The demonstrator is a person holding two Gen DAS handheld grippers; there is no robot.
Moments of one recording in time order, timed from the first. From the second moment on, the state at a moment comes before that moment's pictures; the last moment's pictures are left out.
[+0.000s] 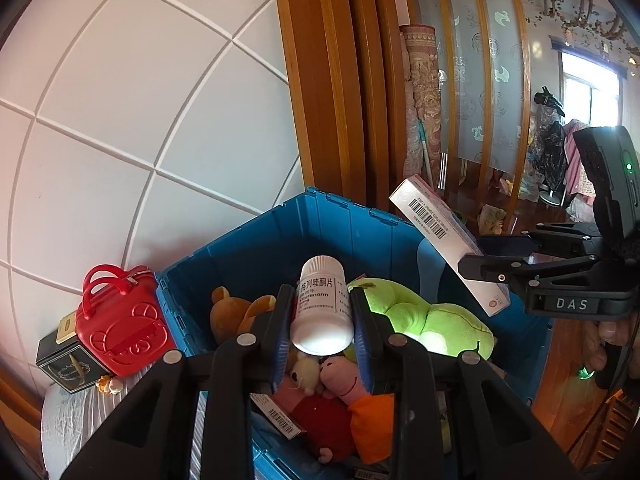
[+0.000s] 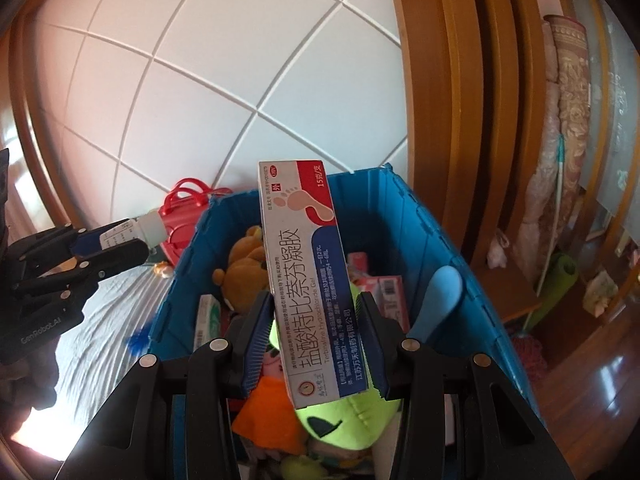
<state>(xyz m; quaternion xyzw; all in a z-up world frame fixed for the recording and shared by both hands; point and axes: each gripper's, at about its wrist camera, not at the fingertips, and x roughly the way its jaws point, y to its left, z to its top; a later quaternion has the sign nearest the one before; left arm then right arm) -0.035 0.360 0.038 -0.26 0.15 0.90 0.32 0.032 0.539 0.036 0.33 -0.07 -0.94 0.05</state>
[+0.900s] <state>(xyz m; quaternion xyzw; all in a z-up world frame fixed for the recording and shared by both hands) -0.078 0.372 0.012 -0.30 0.12 0.90 0.29 -0.051 0.575 0.017 0.33 -0.07 -0.94 0.04</state>
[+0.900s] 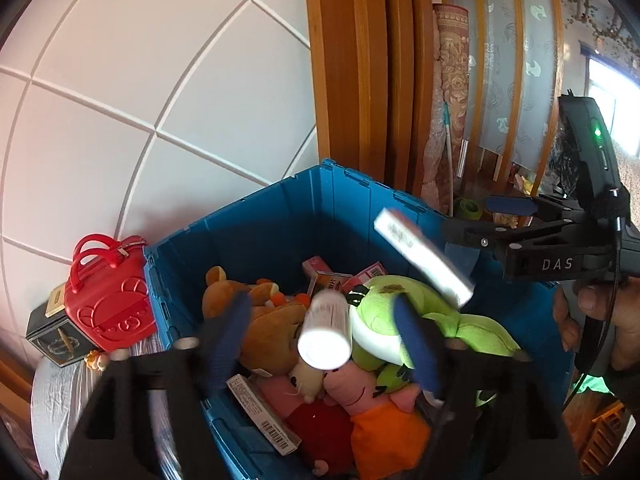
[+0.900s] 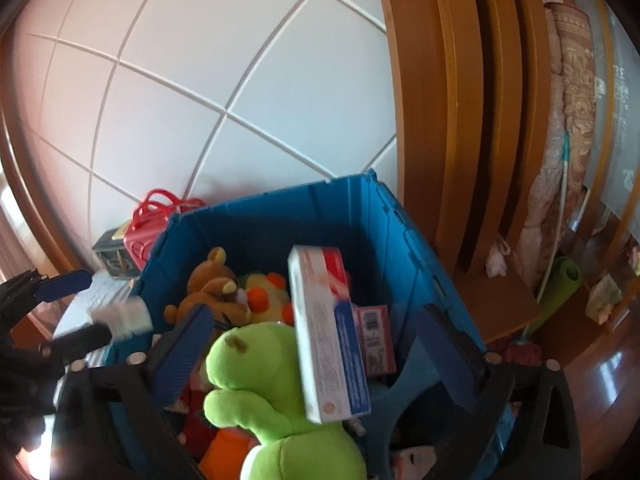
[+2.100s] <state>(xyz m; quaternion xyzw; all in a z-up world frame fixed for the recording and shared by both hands) -0.050 0.161 -0.006 -0.31 0.04 0.94 0.16 -0.023 0.396 0.042 0.34 -0.02 -0.93 0.11</state>
